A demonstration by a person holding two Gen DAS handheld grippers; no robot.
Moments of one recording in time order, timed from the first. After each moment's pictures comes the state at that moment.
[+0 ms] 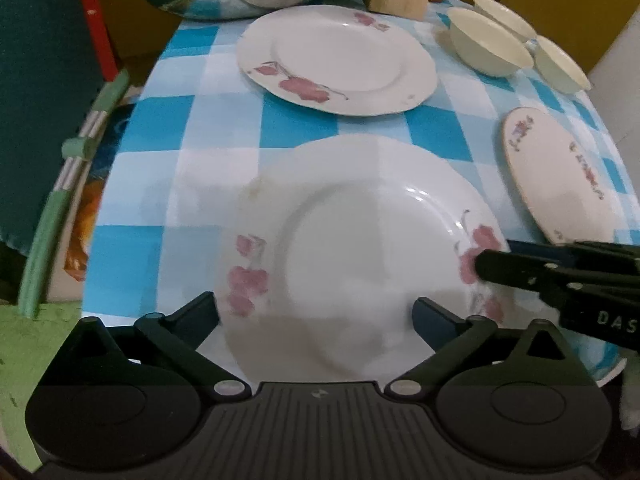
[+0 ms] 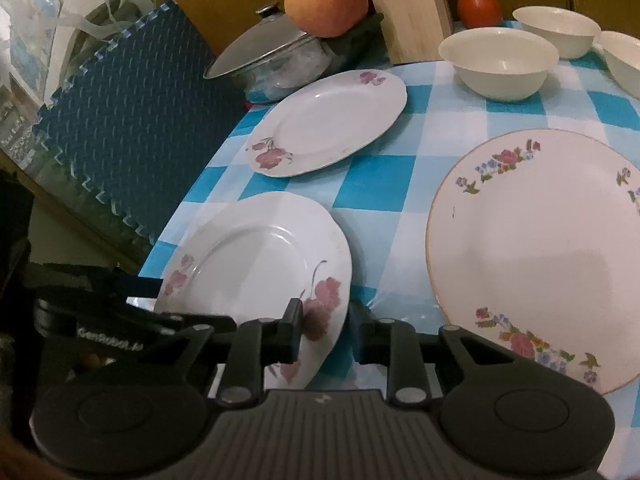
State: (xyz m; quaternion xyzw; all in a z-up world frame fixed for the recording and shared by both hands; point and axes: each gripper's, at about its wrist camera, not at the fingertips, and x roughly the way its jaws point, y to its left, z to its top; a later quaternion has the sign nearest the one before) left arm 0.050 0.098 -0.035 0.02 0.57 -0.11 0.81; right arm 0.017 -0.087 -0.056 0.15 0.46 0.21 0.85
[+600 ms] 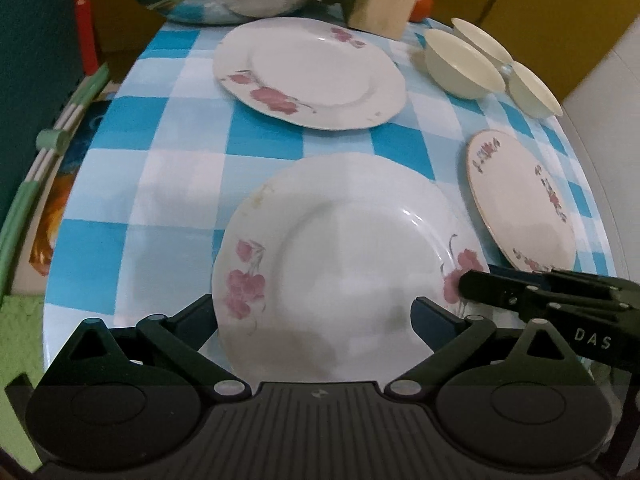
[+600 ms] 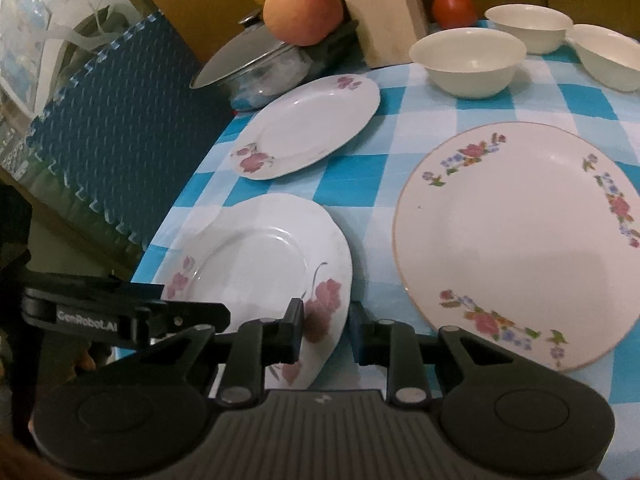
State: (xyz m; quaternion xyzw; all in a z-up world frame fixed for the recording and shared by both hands) left arm 0.048 0.092 -0.032 -0.02 0.56 -0.14 0.82; right arm 0.004 -0.105 -0.052 0.16 0.45 0.19 0.86
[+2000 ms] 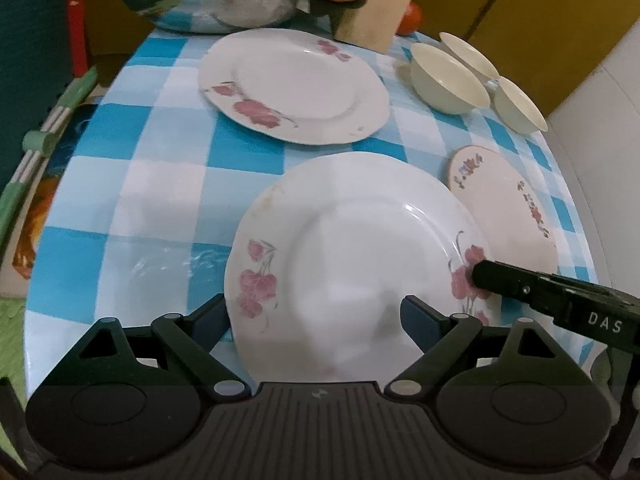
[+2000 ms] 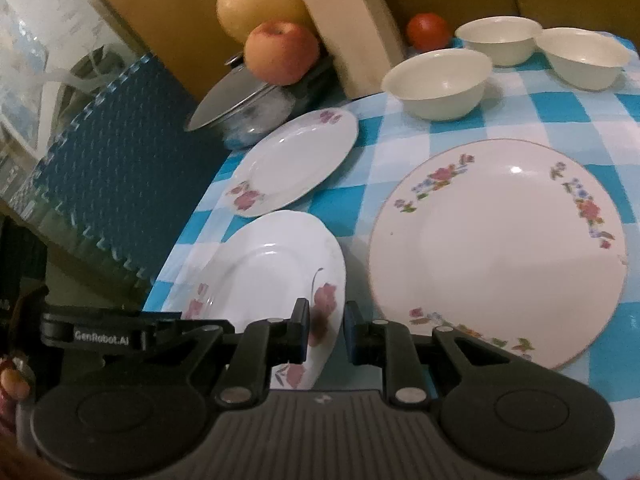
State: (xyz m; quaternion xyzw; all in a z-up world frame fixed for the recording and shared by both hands) left arm 0.051 0.094 -0.031 -0.05 0.54 -0.16 0.82; right arm -0.002 -0.131 -0.044 0.20 0.42 0.17 0.87
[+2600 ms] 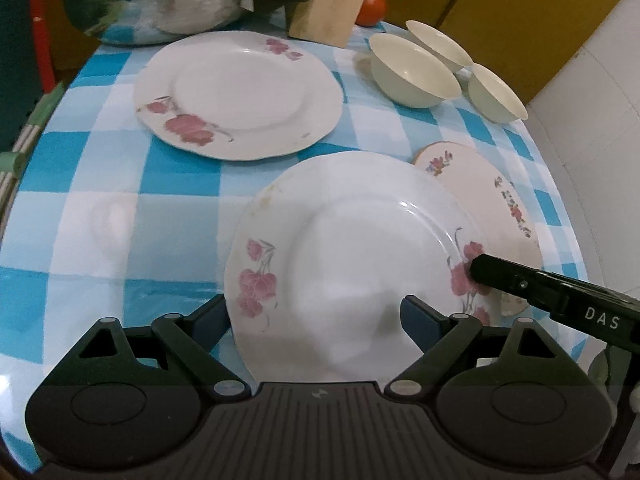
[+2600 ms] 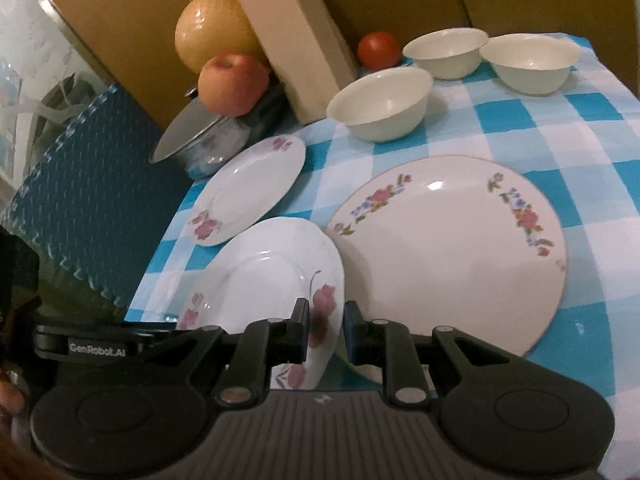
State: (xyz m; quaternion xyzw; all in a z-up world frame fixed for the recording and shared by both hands) left arm 0.067 0.059 -0.037 -0.04 0.54 -0.19 0.82; right arm -0.004 -0.163 -0.043 0.22 0.41 0.12 0.88
